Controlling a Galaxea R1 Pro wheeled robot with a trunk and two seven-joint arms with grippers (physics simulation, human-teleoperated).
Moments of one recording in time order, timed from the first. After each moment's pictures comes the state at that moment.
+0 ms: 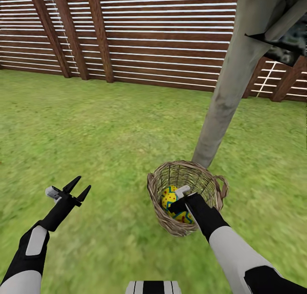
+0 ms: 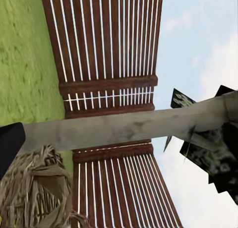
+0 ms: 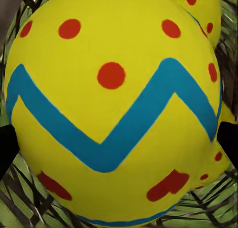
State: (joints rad) left arm -0.54 0.06 0.65 -0.91 0.74 0.86 -1.04; right arm -0.81 0.11 0.16 -0.63 0.31 0.62 0.27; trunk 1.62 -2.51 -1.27
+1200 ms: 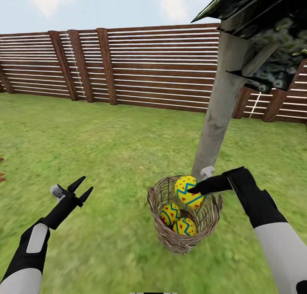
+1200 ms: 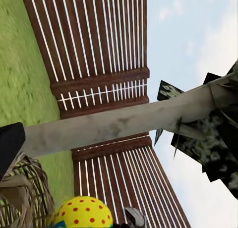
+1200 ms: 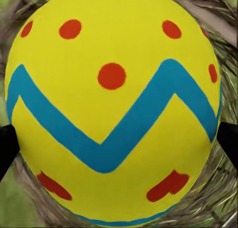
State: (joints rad) left arm -0.55 0.07 0.63 -0.92 0.74 0.87 -0.95; right arm -0.80 -0.21 0.12 -1.18 0.31 1.00 0.96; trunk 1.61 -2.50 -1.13
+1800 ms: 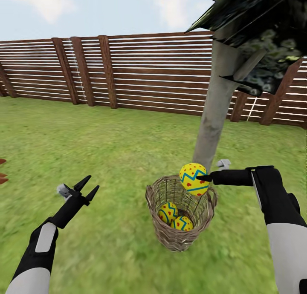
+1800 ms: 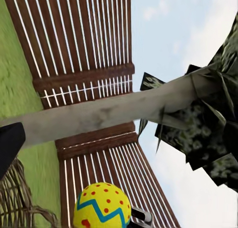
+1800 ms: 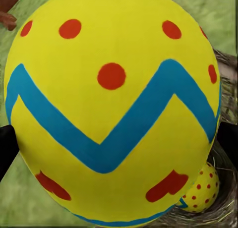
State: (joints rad) left arm -0.55 0.02 0.62 -0.93 0.74 0.86 -0.95; right arm -0.80 -0.21 -0.18 -1.22 0.32 0.99 1.19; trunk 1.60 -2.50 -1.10
